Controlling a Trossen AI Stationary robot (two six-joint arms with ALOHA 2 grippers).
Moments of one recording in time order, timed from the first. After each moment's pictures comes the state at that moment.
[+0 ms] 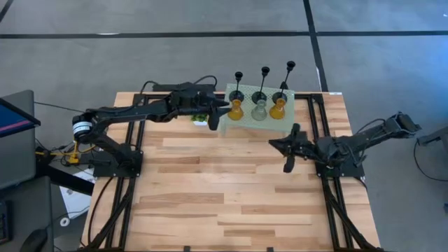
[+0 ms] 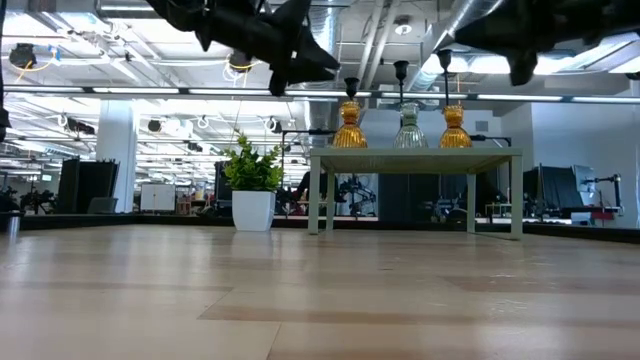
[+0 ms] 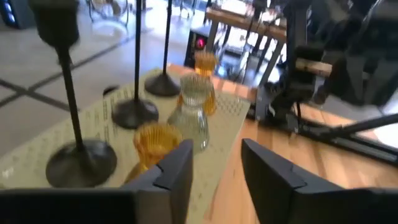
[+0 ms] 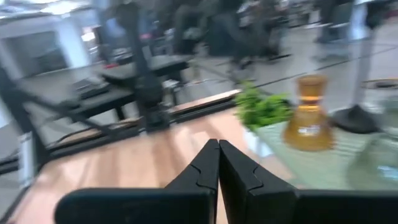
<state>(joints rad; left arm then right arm) 0.35 1.31 1.06 0.16 0.16 -0.11 0.33 0.72 0.36 0.31 0.62 0.21</state>
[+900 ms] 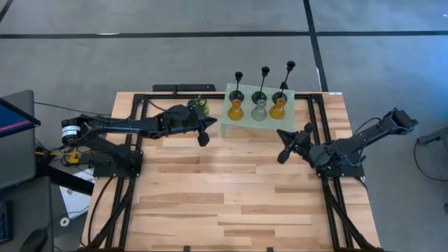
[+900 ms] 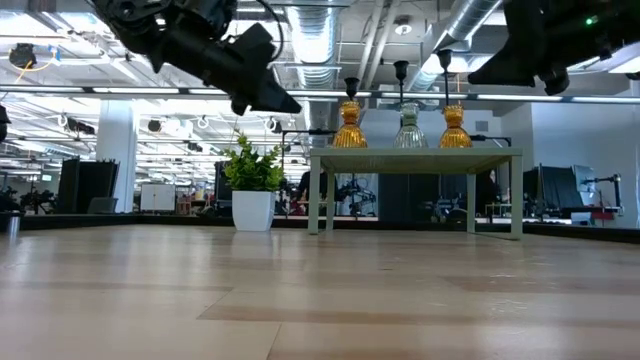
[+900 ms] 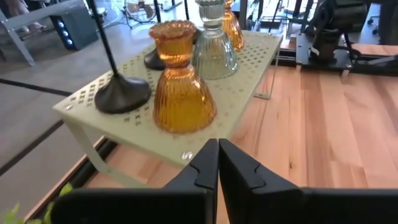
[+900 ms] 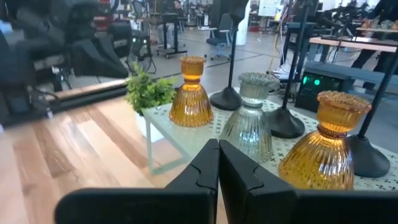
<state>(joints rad) 0.25 1.17 0.70 0.33 -0.10 0.09 0.41 0.79 0.36 0.16 1.15 0.24</state>
